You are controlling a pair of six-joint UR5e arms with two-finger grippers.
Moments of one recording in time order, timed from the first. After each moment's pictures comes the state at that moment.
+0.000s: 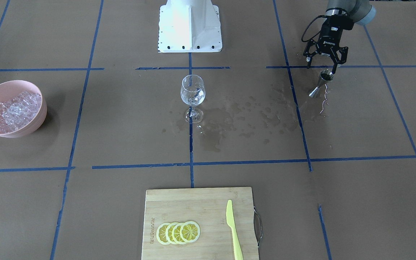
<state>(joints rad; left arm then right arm) 0.24 -1.18 -1.68 -3.06 -0.30 -1.07 1.48 -1.66 1.68 -1.52 2.39 0.02</state>
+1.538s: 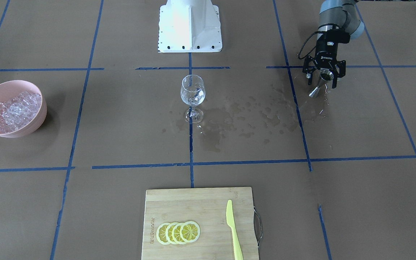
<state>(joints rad) 0.09 -1.33 -1.55 -3.06 -0.30 -1.06 1.48 -1.66 1.68 -1.52 2.39 0.02</state>
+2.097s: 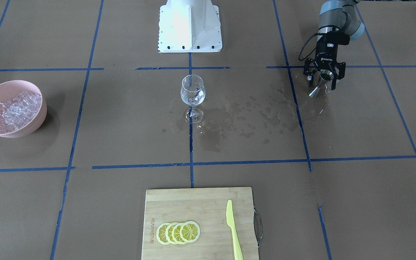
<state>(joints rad) 0.08 -1.34 -1.53 -3.07 -0.33 -1.06 1.48 -1.66 1.68 -1.52 2.39 0.02</state>
